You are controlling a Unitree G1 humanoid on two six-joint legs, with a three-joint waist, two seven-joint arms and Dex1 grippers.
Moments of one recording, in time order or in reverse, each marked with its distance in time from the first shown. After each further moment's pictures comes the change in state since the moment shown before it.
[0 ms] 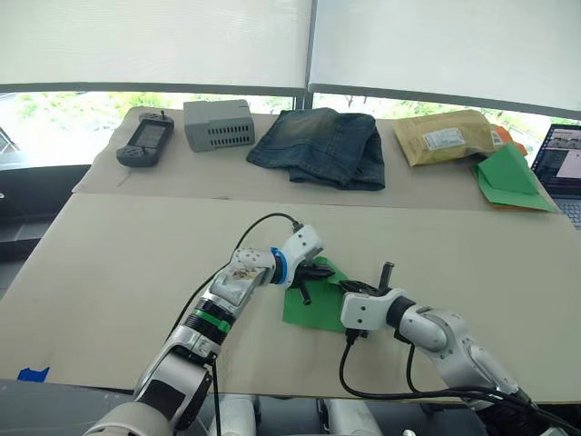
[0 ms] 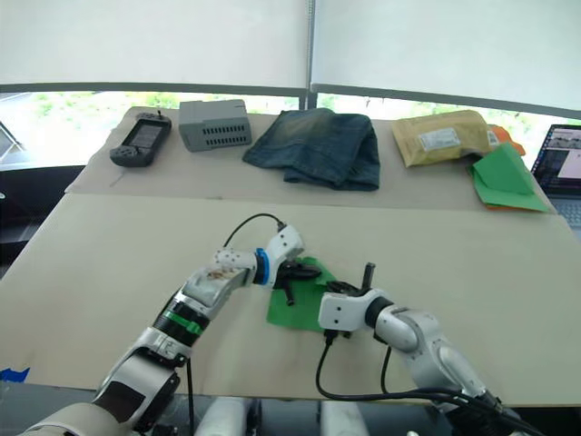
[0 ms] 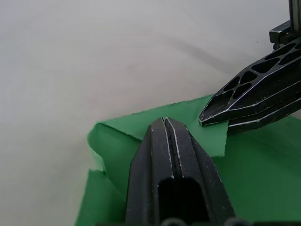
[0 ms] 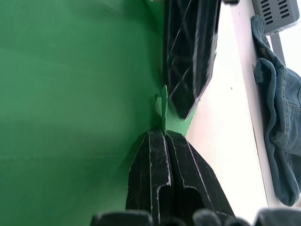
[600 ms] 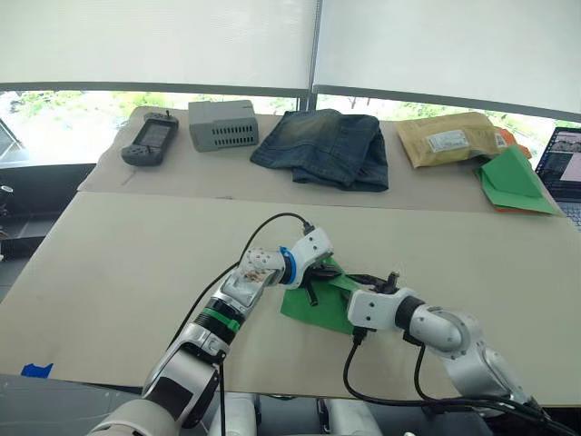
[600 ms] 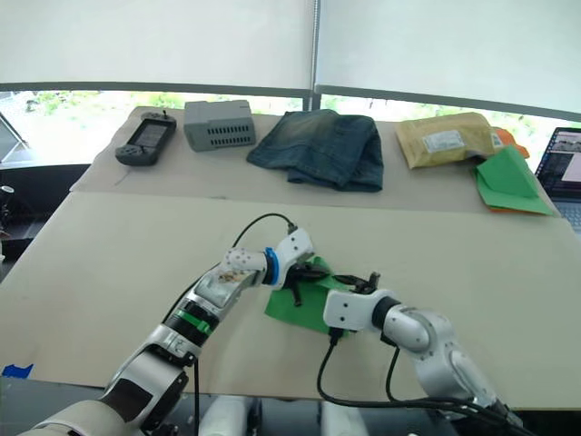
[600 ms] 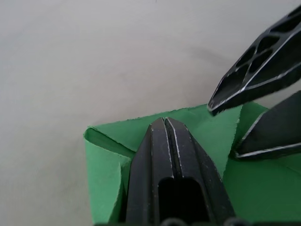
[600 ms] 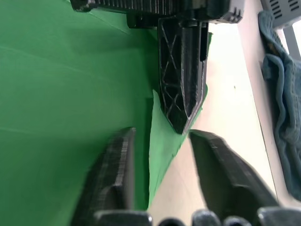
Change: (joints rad) left arm -0.019 -0.006 -0.029 0.043 0.065 -0.066 0.011; right arm 0.073 0.008 -0.117 -0.168 0.101 0.139 0.167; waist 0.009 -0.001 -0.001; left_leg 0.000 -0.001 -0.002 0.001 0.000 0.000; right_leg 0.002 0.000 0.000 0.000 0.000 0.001
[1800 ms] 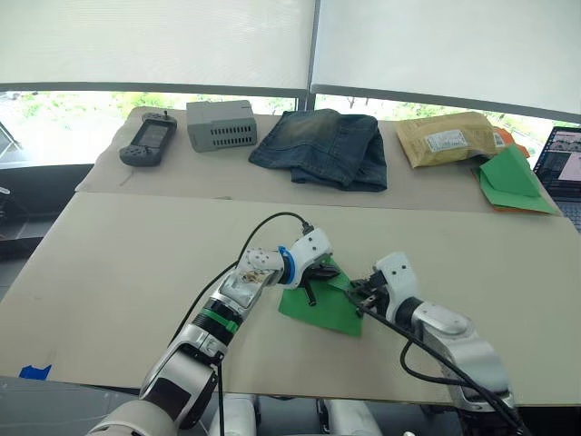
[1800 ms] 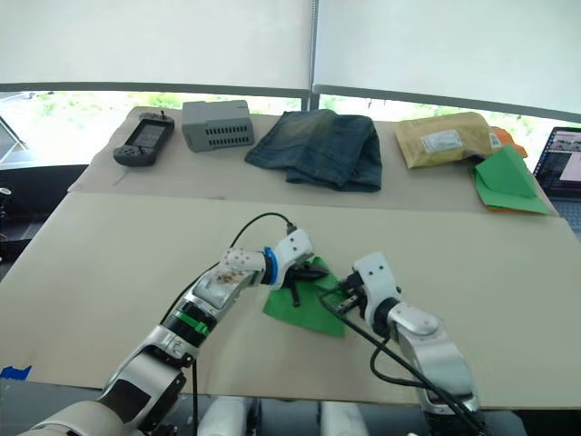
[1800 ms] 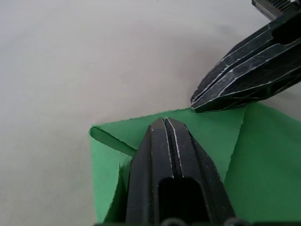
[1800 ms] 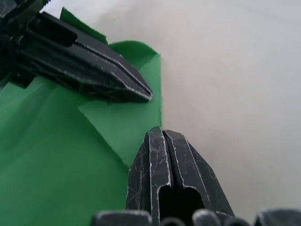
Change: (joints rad) left arm 0.008 0.012 -0.003 -0.027 0.008 0.003 0.009; right arm 0.005 0.293 -0.220 -0.058 0.516 0.696 -0.136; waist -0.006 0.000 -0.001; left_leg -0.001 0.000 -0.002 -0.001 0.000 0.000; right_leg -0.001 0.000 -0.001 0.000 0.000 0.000
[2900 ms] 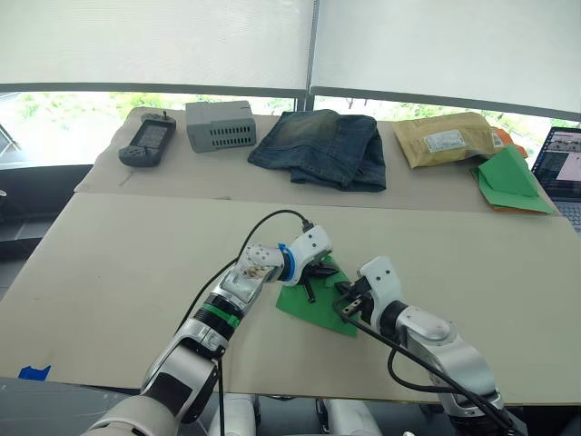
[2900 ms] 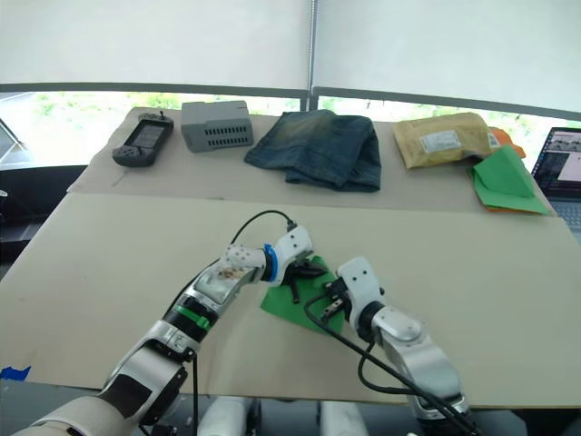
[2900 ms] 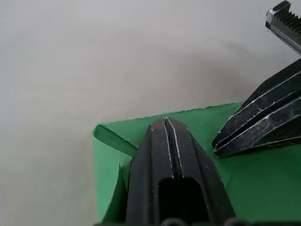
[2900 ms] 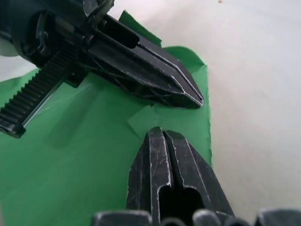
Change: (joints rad) left arm -0.034 -0.005 0.006 0.046 0.000 -0.006 -0.011; right arm -0.028 0.003 0.119 0.036 0.054 -0.094 -0.104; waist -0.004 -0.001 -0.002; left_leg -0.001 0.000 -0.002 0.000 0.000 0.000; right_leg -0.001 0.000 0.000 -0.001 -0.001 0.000
